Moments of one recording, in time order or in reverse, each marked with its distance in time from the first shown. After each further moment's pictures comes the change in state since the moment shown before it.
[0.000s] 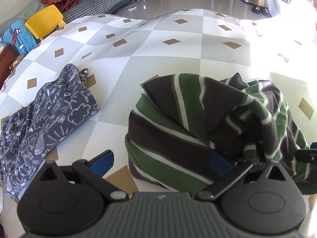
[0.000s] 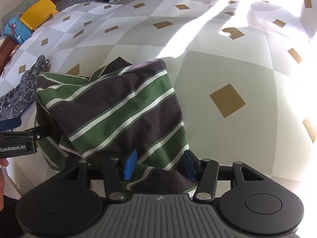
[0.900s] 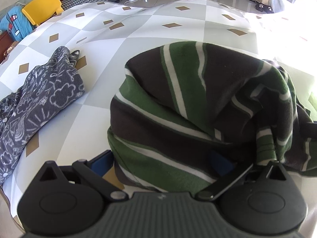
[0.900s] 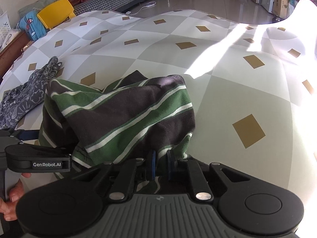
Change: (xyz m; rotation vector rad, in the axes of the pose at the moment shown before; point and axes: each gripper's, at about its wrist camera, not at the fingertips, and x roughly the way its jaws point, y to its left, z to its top) left arm 0.038 0.002 -0.013 -0.034 0.042 -0.036; right arm 0.000 0.026 0.009 -0.088 -0.160 0.012
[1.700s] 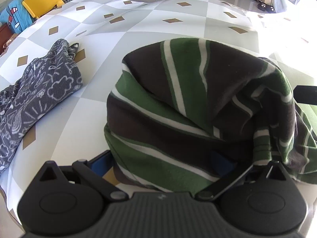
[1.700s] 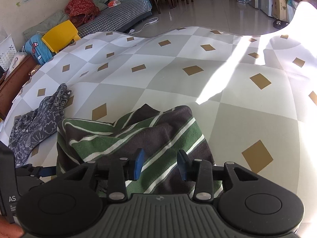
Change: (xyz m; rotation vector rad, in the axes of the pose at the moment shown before) left arm 0.000 -0.001 0.002 -0.020 0.027 -0.011; right arm -0.004 0.003 0.027 0.054 -0.052 0.071
